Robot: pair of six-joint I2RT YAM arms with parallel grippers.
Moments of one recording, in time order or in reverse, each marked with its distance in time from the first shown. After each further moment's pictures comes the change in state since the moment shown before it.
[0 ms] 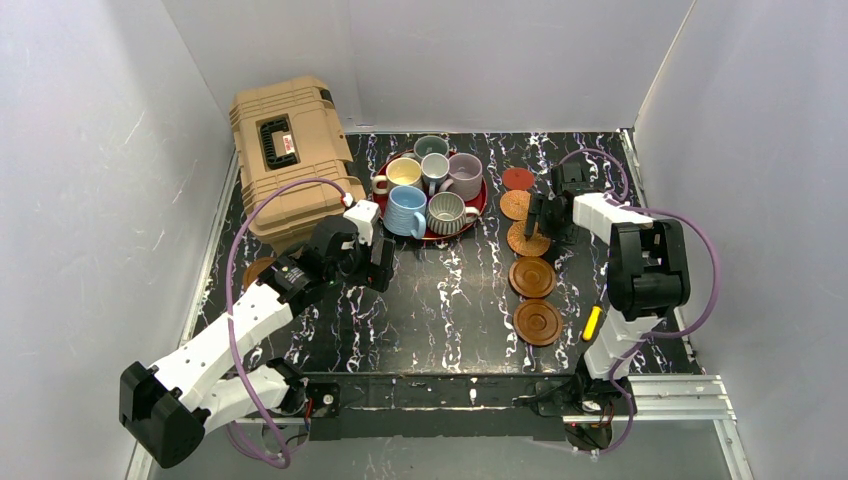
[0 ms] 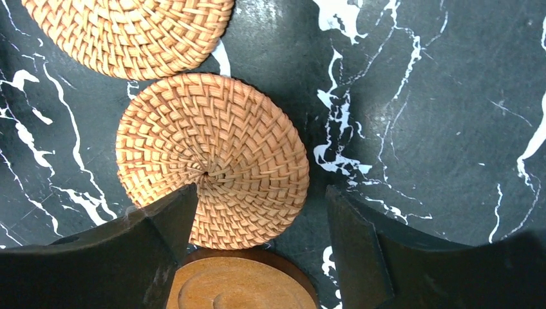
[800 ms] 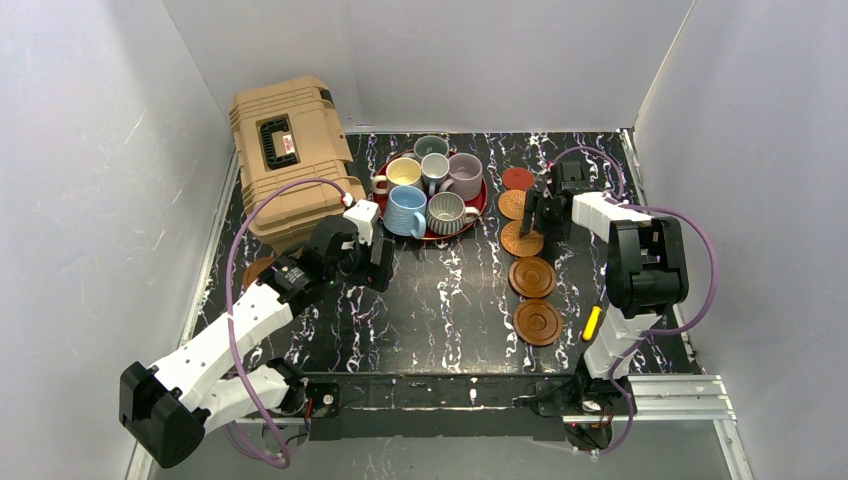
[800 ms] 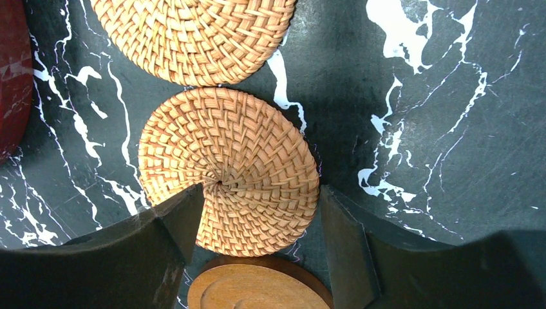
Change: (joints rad) left arm 0.000 0.000 0.000 0.000 -0.006 0.003; right arm 0.000 0.023 0.011 0.049 -0.123 -0.027
